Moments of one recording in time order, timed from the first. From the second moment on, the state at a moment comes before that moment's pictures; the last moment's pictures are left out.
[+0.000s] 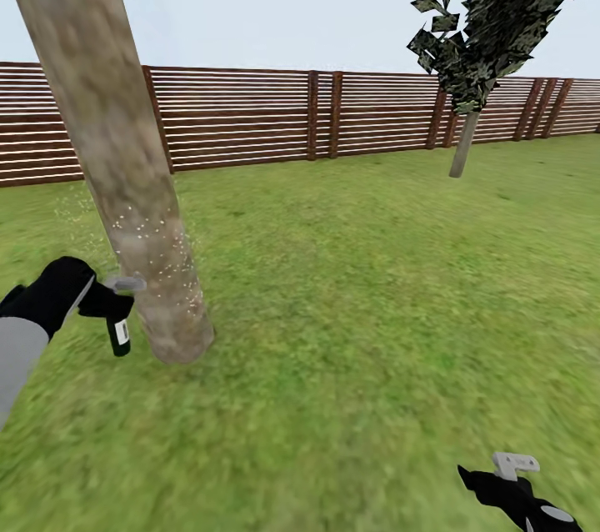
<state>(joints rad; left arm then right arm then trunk) -1.16 0.43 -0.18 -0.52 -0.18 0.99 -0.55 -0.43 -0.16 -0.81 -0.45 0.59 -0.04 0.38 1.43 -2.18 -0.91</state>
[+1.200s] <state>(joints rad) -1.02 0.41 -0.14 -0.34 -0.19 0.70 -0.49 -0.43 -0.16 -0.81 -0.45 0.59 -0.04 0.38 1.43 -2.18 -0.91</state>
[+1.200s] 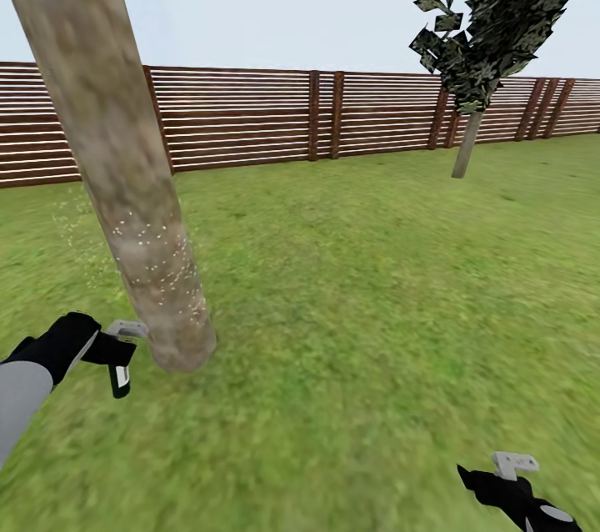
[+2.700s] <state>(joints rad) -0.83 0.42 -0.14 -0.35 -0.09 0.50 -0.45 -0.43 -0.16 -0.81 -0.45 0.59 -0.04 0.38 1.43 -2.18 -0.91</state>
